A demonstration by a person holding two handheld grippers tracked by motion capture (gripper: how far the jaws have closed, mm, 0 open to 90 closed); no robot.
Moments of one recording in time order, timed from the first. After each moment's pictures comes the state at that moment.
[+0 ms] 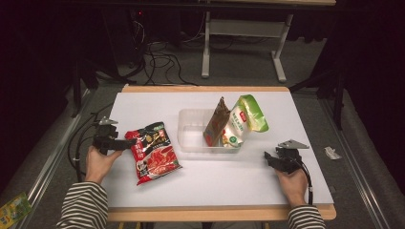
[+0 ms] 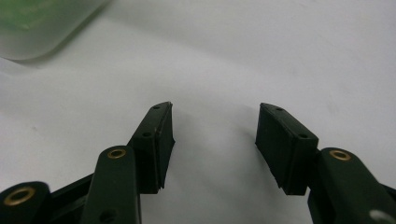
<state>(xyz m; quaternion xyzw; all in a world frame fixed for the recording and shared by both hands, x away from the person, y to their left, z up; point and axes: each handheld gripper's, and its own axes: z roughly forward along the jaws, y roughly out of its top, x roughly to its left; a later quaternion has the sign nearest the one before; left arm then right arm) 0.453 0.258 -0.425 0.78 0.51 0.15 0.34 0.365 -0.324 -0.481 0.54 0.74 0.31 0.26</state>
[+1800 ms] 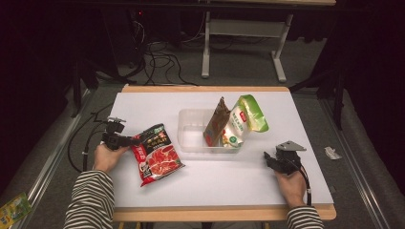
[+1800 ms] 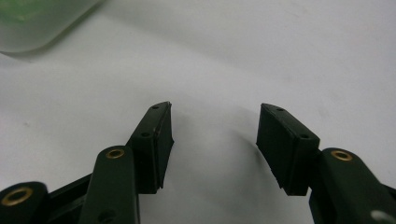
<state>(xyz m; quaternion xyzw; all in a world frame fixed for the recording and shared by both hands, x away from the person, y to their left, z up) 0.482 0.262 -0.464 0.79 0.50 0.01 0.35 0.361 -0.317 -0.481 0.53 0.74 0.29 0.29</state>
